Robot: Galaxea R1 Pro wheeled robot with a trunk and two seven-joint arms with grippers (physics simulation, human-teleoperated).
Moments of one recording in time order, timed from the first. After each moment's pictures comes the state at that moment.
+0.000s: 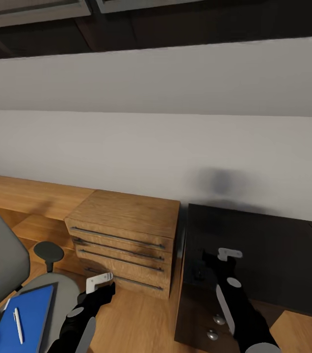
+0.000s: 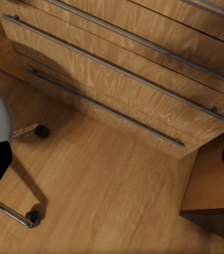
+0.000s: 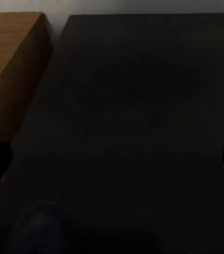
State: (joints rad) left arm -0.16 -0.08 -0.07 -1.28 0.23 0.42 0.29; right arm -0.43 0.10 -0.13 -0.96 0.06 0.09 -0.13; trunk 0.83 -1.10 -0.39
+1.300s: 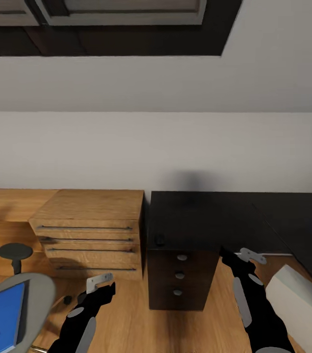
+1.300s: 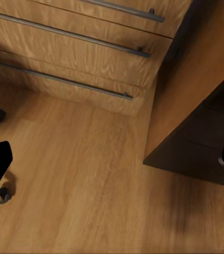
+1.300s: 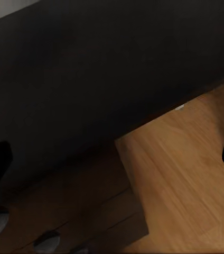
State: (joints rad) left arm -0.16 -0.08 -0.07 -1.28 0.23 0.41 0.29; right arm -0.41 0.10 -0.28 -1.14 -0.14 0.24 -0.20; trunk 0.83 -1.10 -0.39
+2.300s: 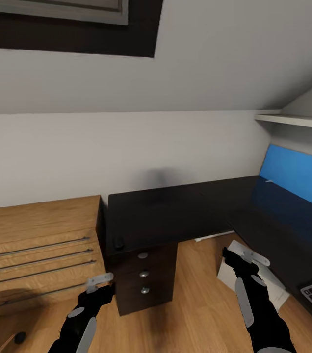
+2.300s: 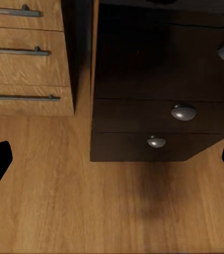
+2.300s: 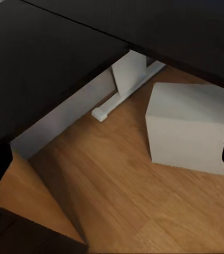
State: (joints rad) left arm -0.16 -0.08 -0.07 -1.28 0.23 0.41 0.29; right arm -0.41 0.10 -0.31 -1.14 -0.14 0.24 -0.20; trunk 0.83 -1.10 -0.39
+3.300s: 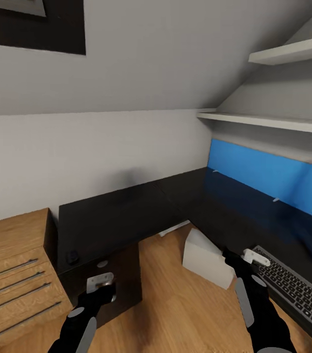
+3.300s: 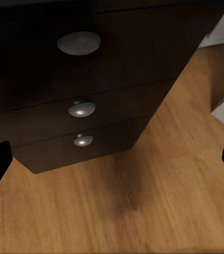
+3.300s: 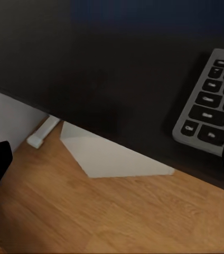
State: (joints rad) left arm -0.16 -0.08 -0.07 -1.28 0.23 0.41 0.29; right arm -0.41 0.10 -0.31 -1.14 -0.14 0.24 -0.20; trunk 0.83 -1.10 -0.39
